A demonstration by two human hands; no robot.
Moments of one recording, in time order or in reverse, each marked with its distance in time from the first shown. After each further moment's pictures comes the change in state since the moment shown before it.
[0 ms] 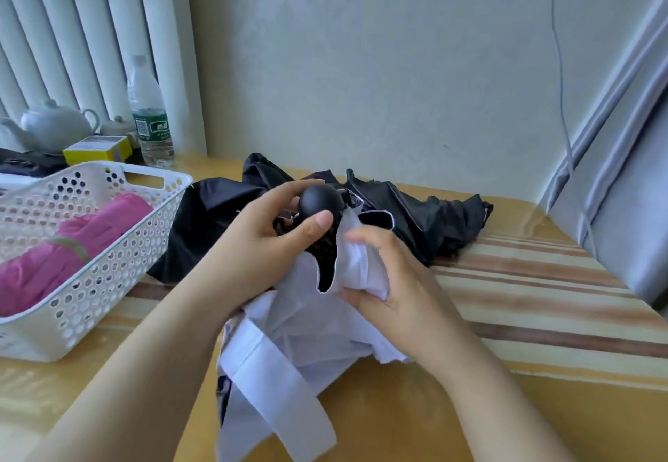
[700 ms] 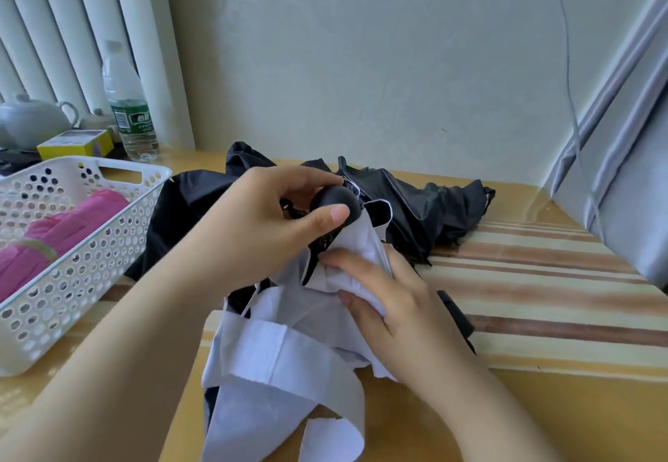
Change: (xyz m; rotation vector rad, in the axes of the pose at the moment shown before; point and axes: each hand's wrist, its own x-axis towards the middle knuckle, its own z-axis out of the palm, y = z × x) left_hand 0.016 0.016 0.007 0.166 -0.088 0.083; right_hand -0.011 0.018 0.017 -0.093 0.071 -0.078
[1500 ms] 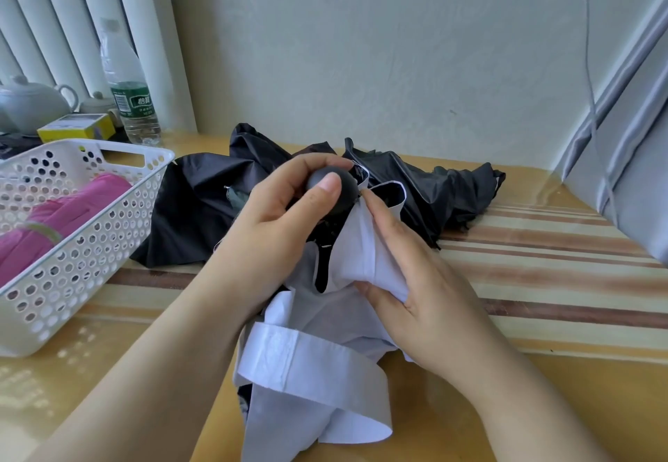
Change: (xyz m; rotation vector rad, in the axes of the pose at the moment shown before) left_hand -0.017 -0.015 0.025 -0.535 0.071 -0.038; right_hand -0.002 -0.004 -0.015 0.057 -0.083 0.037
